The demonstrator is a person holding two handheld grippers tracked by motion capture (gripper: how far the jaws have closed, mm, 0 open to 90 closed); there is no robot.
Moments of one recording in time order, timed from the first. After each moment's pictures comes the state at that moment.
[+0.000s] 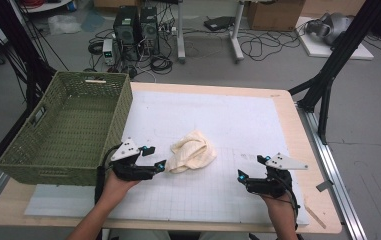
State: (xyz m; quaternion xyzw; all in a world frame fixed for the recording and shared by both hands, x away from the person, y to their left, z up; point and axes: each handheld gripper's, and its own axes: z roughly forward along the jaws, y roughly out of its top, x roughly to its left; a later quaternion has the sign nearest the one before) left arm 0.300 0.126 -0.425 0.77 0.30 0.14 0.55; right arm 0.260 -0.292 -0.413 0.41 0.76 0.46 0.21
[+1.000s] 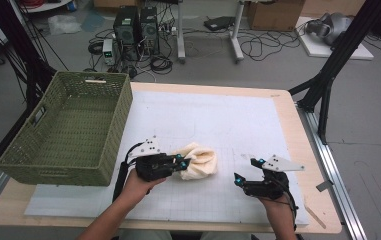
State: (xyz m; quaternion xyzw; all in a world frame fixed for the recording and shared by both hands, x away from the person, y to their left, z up) left arm 0.298 0.077 -0.400 0.75 0.23 0.05 0.61; right arm 0.256 -0.285 -0.415 0.38 0.77 0.47 0.19
